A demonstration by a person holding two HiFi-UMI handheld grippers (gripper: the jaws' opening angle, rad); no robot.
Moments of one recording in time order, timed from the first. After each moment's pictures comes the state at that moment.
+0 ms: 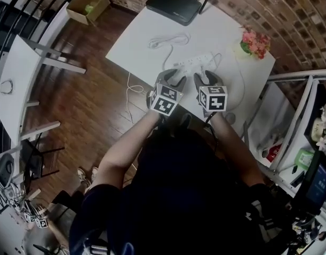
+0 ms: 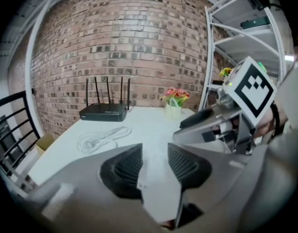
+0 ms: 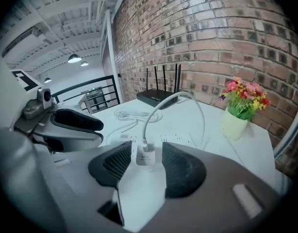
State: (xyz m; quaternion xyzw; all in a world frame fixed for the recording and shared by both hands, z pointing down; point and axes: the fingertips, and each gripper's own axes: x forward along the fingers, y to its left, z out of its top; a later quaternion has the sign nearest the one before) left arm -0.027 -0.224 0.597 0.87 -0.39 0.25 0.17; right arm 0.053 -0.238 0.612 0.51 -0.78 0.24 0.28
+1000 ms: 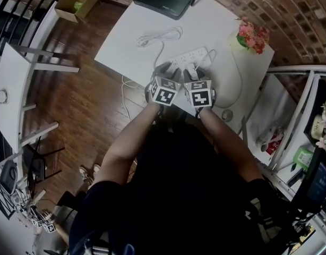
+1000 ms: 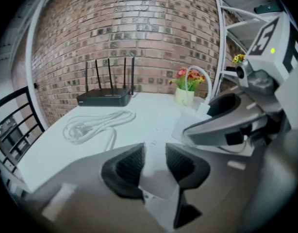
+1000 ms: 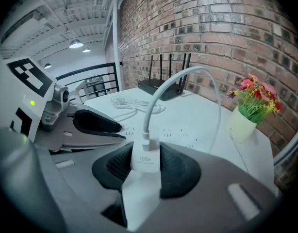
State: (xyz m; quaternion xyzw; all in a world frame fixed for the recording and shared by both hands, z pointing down) left arm -0.018 -0.260 0.664 0.84 -0.41 0.29 0.19; right arm 0.034 -0.251 0.643 0.49 -0.77 0.22 0.35
